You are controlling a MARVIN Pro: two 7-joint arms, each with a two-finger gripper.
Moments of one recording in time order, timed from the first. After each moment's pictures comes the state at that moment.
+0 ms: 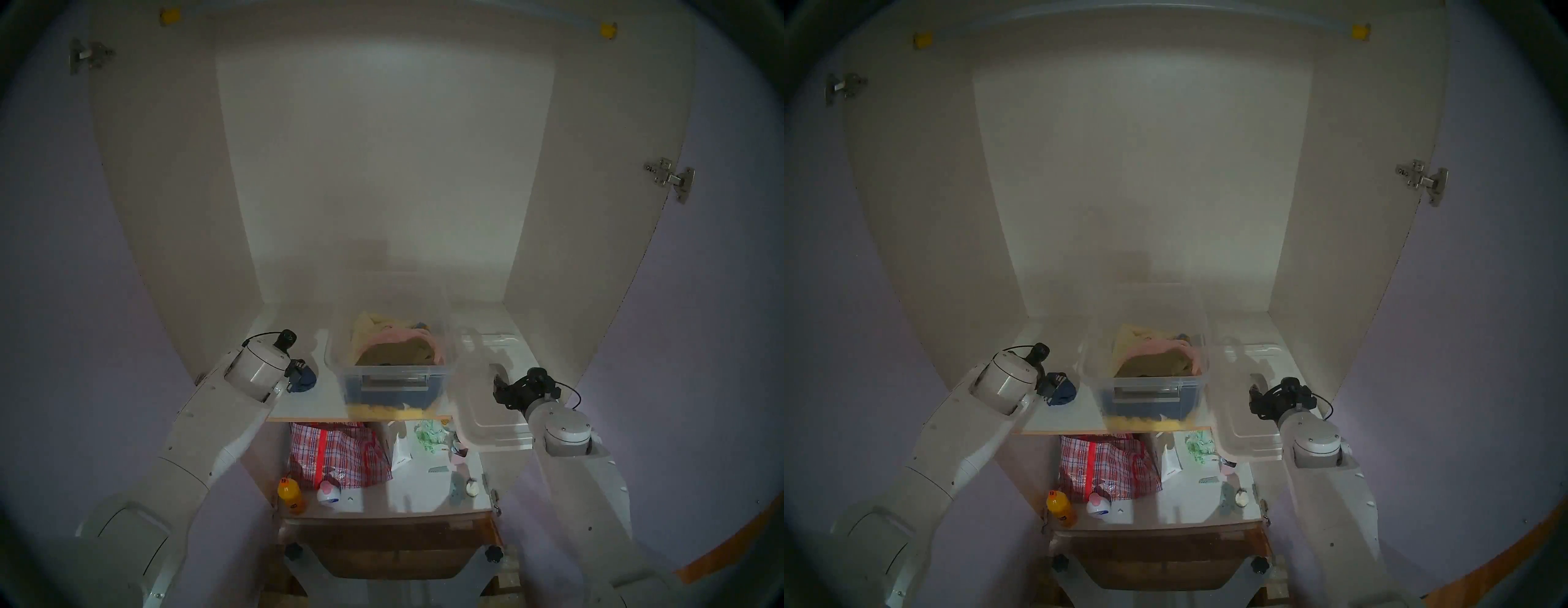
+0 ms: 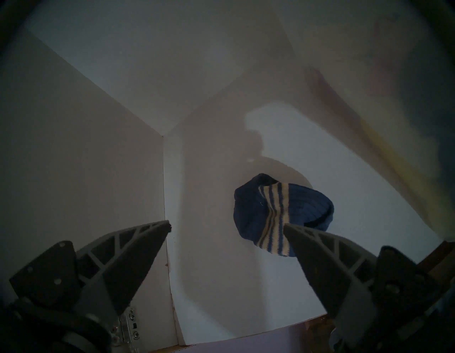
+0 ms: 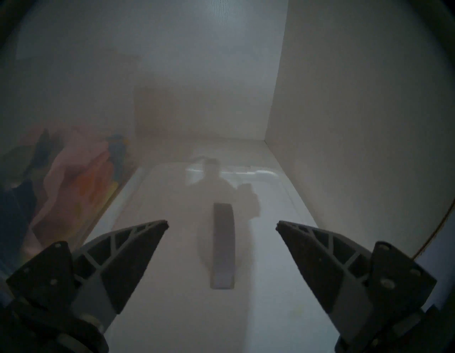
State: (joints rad) left arm 1.19 -1.16 -1.23 -1.30 0.12 0.77 -0.05; right arm -1.40 -1.40 1.64 -1.22 0.04 0.16 0.11
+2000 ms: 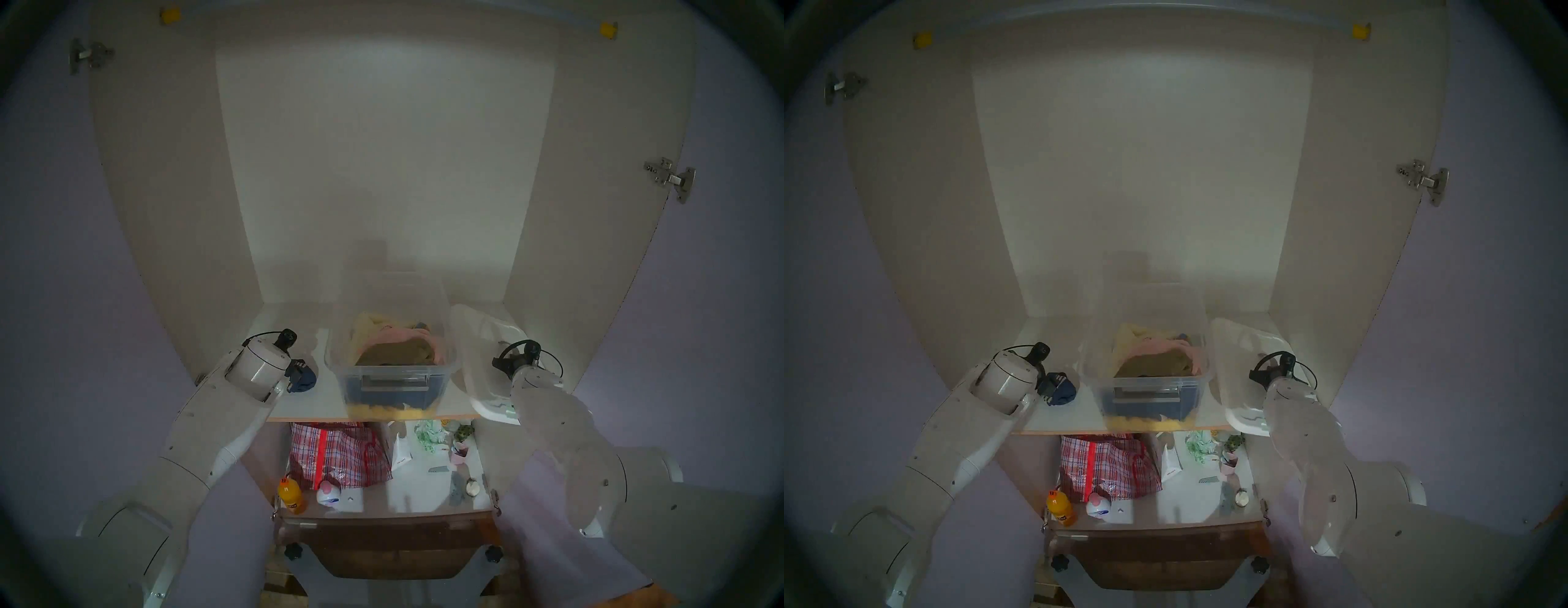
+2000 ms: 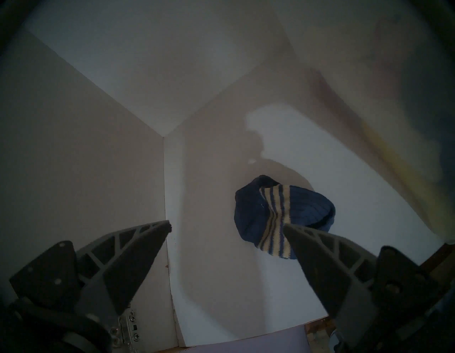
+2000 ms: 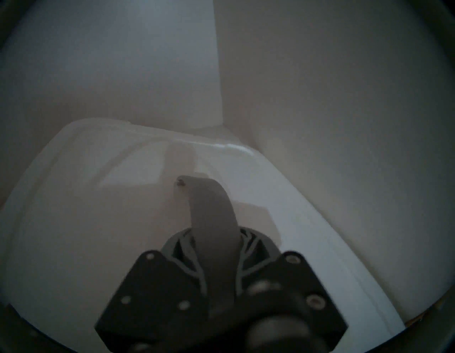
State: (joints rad) left arm 1.18 -1.17 -1.23 -1.30 0.12 0.77 -0.05; right arm -0.87 -1.46 1.74 -0.43 0.11 -0.07 -0.09
